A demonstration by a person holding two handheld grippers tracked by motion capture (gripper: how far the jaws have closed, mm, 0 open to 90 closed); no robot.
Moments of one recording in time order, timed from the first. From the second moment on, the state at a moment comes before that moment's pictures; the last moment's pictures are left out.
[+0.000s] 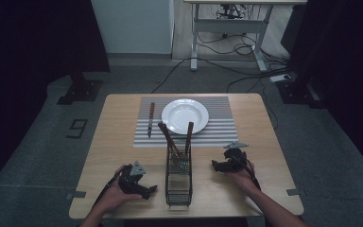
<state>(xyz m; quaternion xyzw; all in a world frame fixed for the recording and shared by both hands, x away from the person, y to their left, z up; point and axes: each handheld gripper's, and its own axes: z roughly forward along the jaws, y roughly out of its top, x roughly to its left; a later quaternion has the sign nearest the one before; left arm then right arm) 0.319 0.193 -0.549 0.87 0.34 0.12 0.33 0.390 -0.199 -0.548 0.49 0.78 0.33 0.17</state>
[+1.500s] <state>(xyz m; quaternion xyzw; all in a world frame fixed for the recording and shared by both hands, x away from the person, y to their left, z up) 0.319 0.195 -0.549 0.87 0.34 0.12 0.33 0.370 -0.193 -0.446 0.43 0.74 0.49 0.17</state>
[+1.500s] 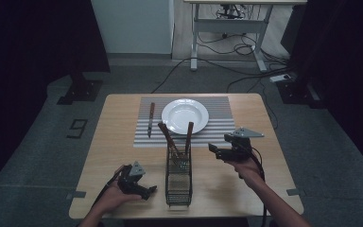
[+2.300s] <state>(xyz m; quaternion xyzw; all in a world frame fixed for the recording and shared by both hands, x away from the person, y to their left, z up) 0.318 0.195 -0.549 0.87 0.34 0.12 0.33 0.387 -0.157 -0.430 0.38 0.75 0.52 0.15</state>
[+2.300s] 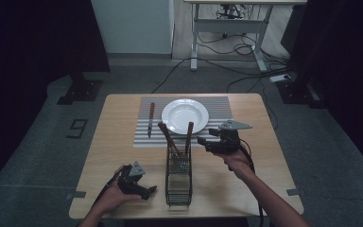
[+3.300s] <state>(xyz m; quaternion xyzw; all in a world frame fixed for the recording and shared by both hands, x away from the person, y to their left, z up) 0.317 0.195 -0.549 0.87 0.34 0.12 0.33 0.408 -0.111 -0.433 0.35 0.76 0.52 0.15</state>
